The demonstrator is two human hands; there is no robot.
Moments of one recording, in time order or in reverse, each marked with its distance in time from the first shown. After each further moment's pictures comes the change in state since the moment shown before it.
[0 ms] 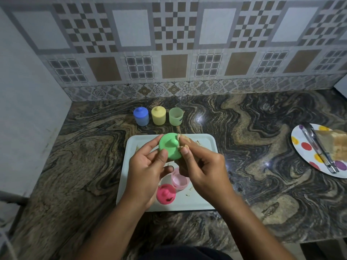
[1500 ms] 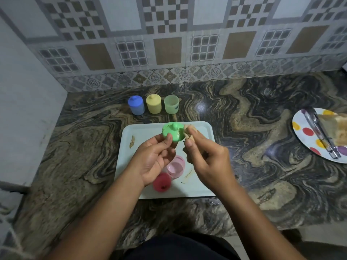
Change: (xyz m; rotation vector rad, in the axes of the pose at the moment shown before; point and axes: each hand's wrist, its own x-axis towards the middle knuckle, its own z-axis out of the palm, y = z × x) left_hand 0.031 -0.021 0.018 -0.282 -0.089 -0.424; right_hand -0.009 0.028 -0.032 -0.061 0.043 -0.026
